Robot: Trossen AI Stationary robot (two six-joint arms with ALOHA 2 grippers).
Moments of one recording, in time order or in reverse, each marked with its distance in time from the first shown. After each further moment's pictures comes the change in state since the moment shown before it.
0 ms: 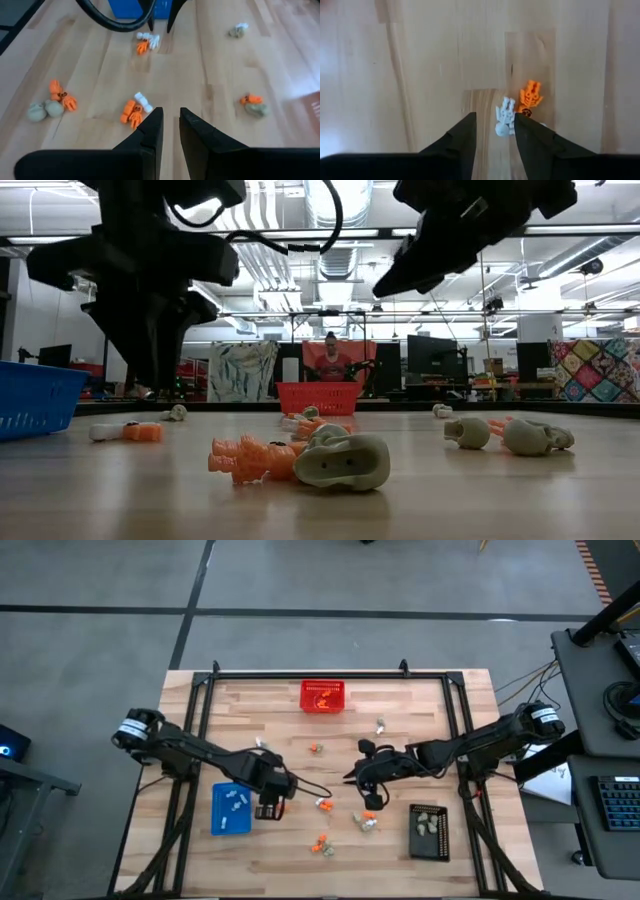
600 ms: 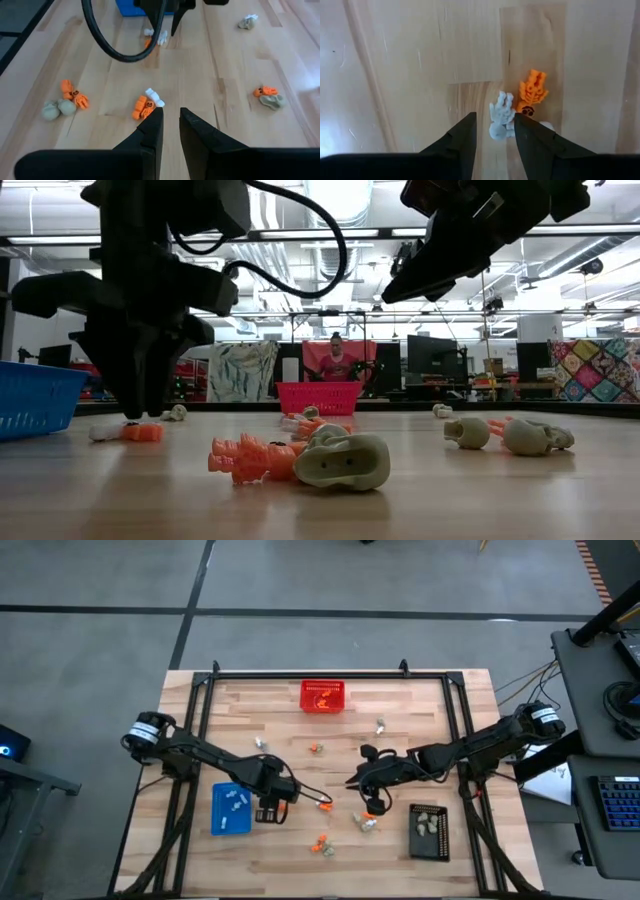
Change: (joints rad) left arm -0.008 0.086 -0.003 0.008 0.028 0.001; right arm 0.033 0.000 -0.030 0.030 0.004 0.068
